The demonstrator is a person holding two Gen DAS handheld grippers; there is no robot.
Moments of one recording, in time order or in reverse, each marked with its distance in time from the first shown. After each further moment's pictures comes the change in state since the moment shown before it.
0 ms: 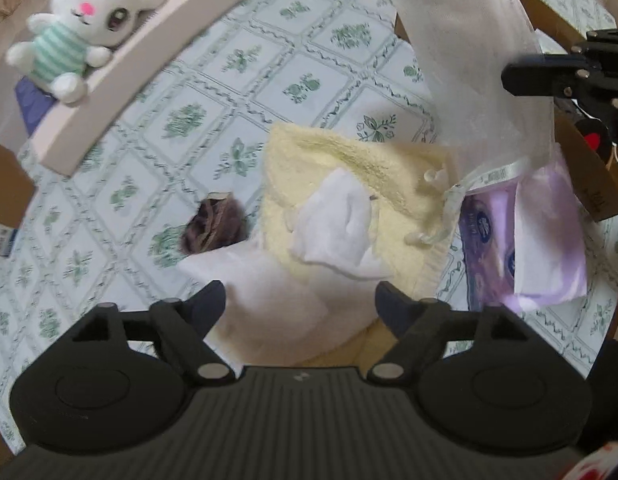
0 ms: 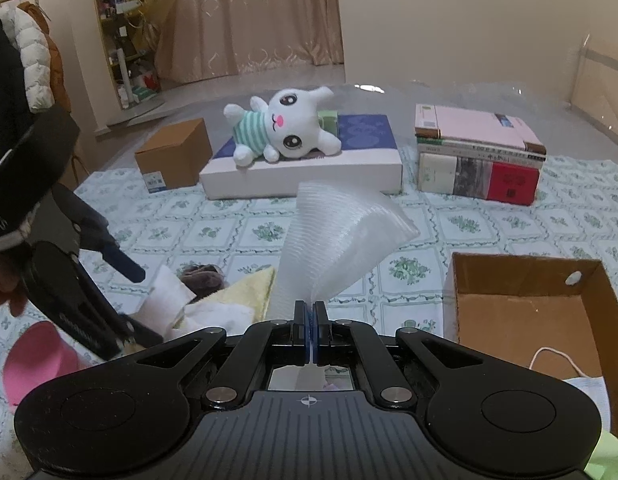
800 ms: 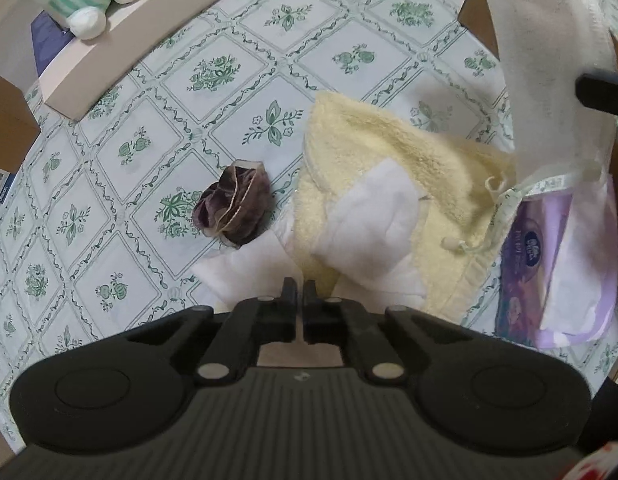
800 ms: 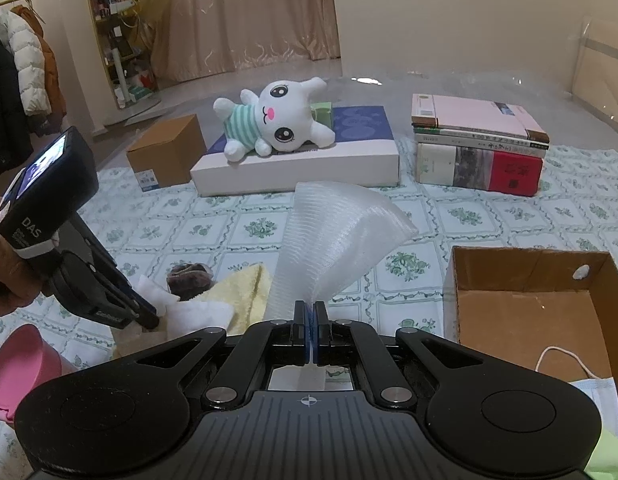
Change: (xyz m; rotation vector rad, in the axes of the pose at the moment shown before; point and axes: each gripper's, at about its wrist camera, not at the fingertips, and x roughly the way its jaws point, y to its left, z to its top) left arm 0.024 0.025 0.002 -0.146 0.069 0.016; right arm 0.006 -0.011 -0.001 0.008 -0.004 0.006
